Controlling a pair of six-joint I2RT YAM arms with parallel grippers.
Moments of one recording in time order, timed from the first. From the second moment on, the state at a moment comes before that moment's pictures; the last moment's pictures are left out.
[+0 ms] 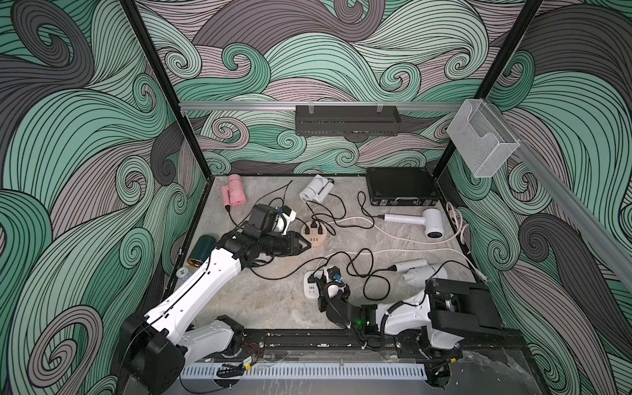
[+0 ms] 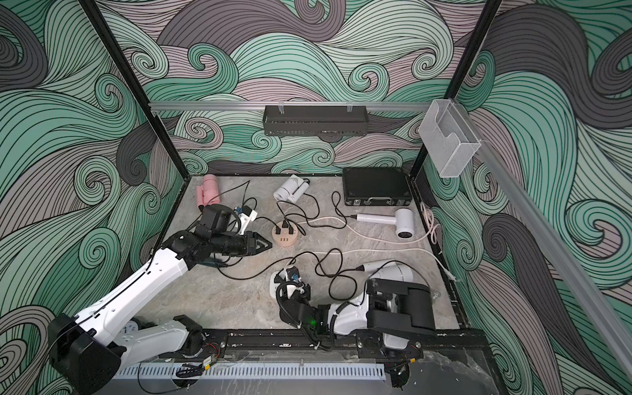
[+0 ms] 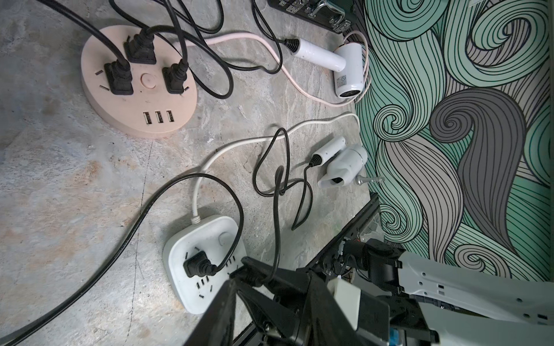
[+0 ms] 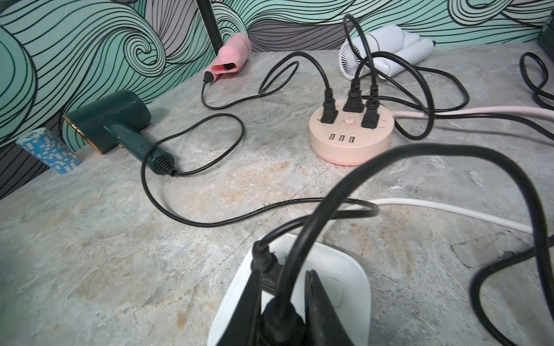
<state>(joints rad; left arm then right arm) -0.48 1.13 0.97 -0.65 0.53 -0.55 1.43 1.63 0.47 0.65 0.84 0.58</state>
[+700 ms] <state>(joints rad) -0.48 1.13 0.95 -0.64 0.55 -0.55 1.36 1.70 0.43 0.80 0.75 0.63</state>
